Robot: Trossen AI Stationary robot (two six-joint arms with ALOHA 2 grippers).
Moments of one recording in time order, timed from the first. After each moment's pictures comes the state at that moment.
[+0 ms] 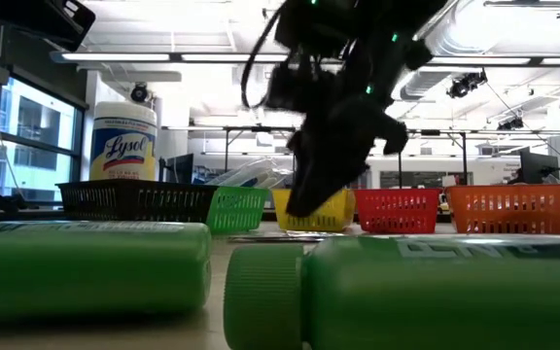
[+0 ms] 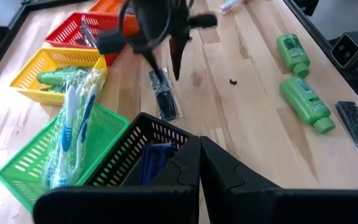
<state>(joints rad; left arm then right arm) -0.63 0.72 0.66 -0.54 -0.50 -0.23 0.14 1.94 1.21 -0.28 0.01 -0.05</state>
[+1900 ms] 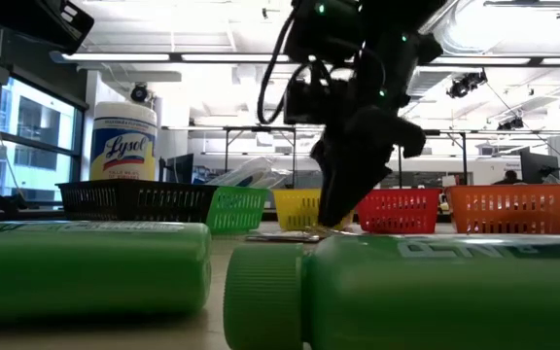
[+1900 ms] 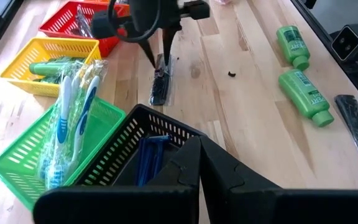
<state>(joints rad) -0.63 0.72 0.66 -0.56 -0.49 -0.26 0.13 1.92 1.21 -0.43 0.05 0.06</state>
